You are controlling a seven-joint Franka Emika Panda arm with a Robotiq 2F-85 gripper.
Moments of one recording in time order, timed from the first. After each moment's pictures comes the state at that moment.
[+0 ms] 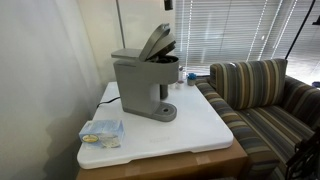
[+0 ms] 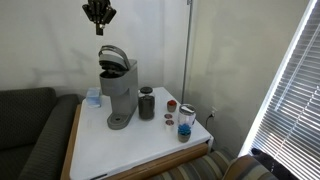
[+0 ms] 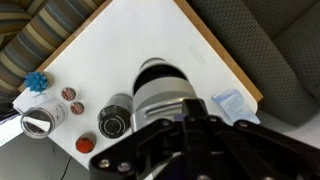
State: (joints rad) arm 0.12 0.53 0.11 -1.10 -0.01 1.52 -0.03
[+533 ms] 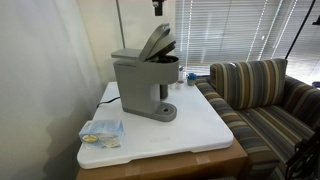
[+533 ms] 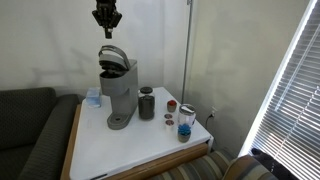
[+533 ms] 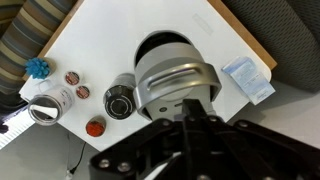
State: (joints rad) arm 0.13 0.57 0.10 -1.11 -0.03 1.65 0.07
